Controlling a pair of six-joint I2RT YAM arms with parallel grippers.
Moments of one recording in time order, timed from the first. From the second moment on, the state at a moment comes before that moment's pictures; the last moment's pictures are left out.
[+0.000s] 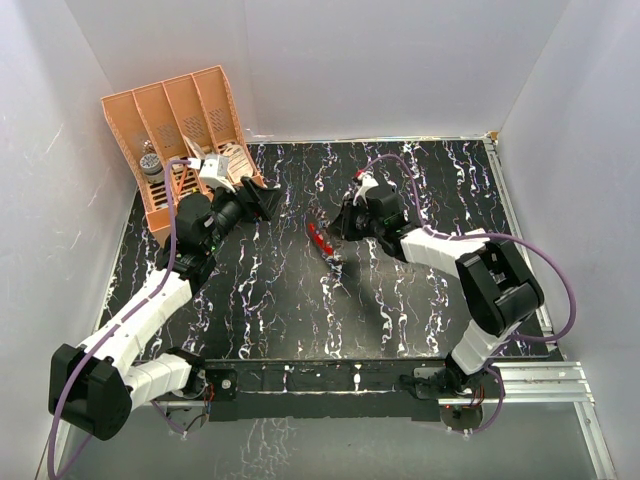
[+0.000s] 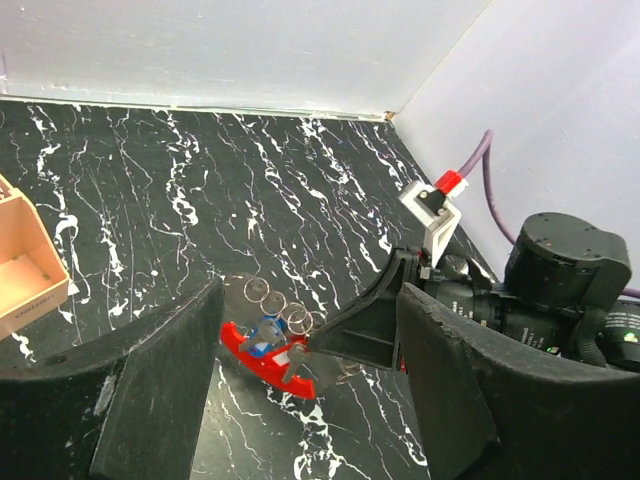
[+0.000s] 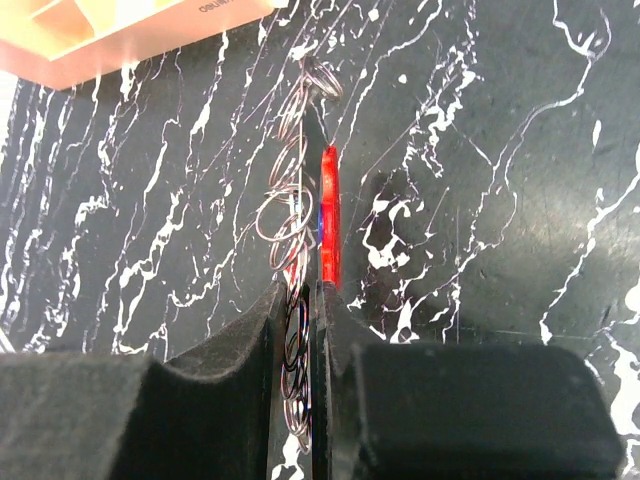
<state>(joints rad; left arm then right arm) -0.39 1.08 0.77 0.29 0.15 -0.48 0.50 1.67 0.95 0.22 -0.29 0.46</state>
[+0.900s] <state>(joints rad) -0.39 1.08 0.77 0.31 0.17 -0.50 0.43 1.65 0.92 0.15 -0.21 0.59</state>
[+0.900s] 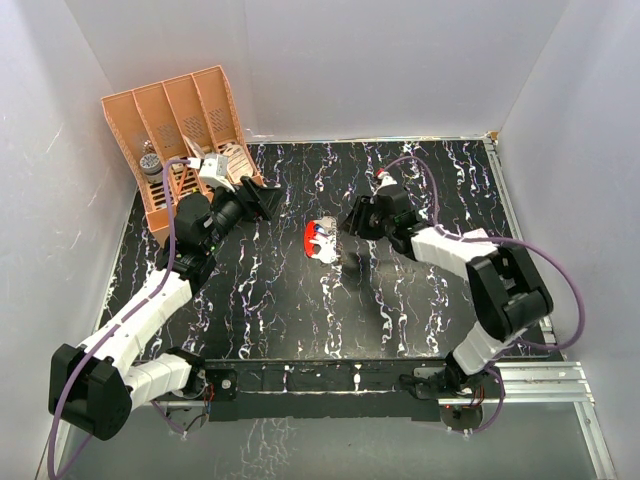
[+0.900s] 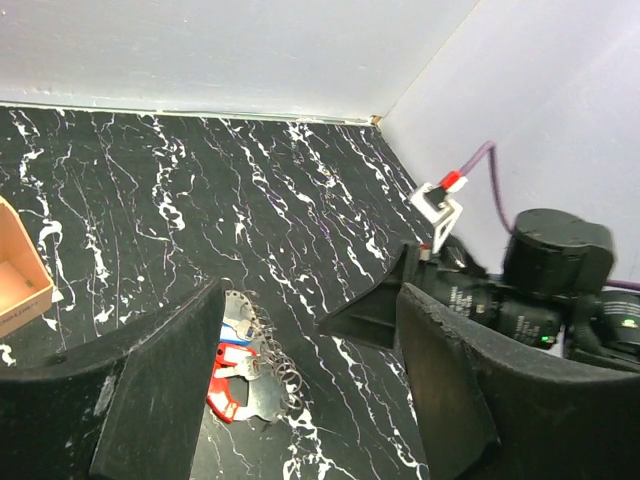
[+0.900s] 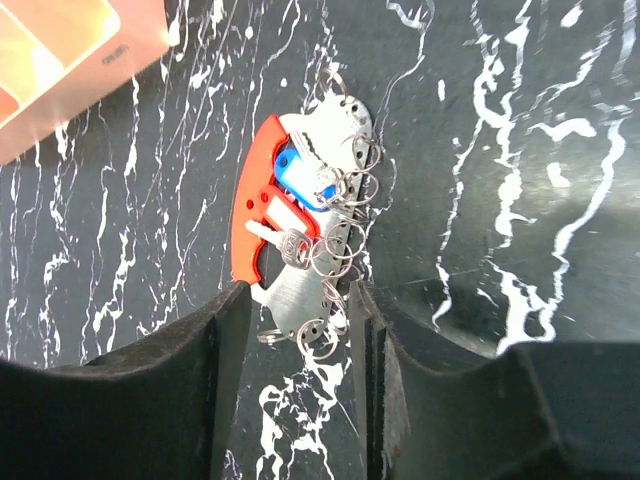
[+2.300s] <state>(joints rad) -0.39 1.04 0.97 -0.08 -0.14 -0.59 0.41 0.93 0.69 0.13 0.49 0.50</state>
